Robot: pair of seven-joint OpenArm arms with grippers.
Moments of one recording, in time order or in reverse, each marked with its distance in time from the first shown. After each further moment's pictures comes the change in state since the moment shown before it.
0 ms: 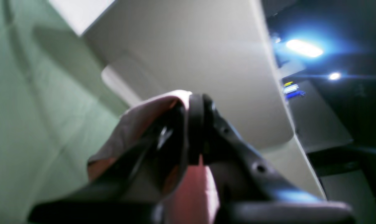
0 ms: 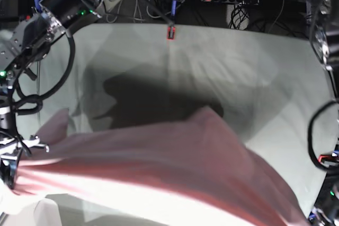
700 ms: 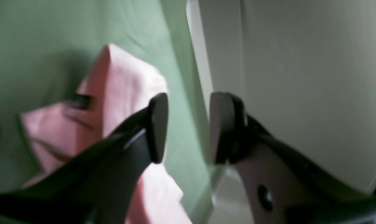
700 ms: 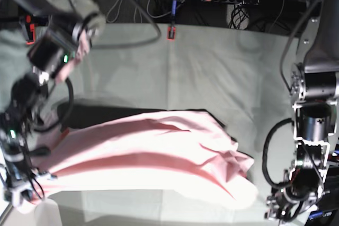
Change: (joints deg) left arm -14.3 13.3 5.0 -47.4 0.4 0.1 -9.7; right arm 15.3 7.9 -5.6 -33.9 -8.8 -12.7 -0.5
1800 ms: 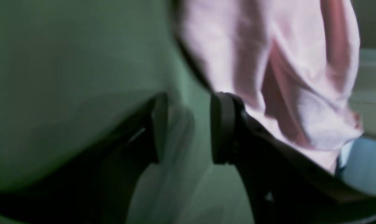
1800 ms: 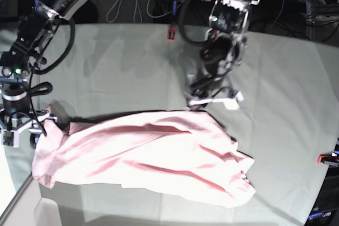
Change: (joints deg) left arm 47.5 20.0 7.7 34.7 25.0 0.1 -5.7; right arm -24.9 -2.1 0.0 18.9 2.6 0.2 1.0
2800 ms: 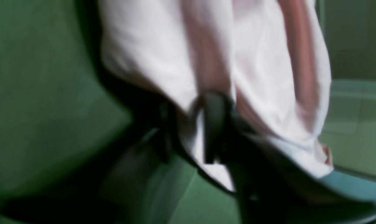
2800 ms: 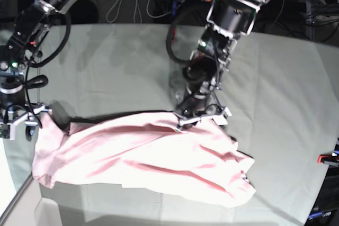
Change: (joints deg) left arm -10.3 -0.2 7.4 -18.4 -17.3 -3.8 -16.2; right arm -1.6 1.6 1.1 0.0 0.2 0.0 0.0
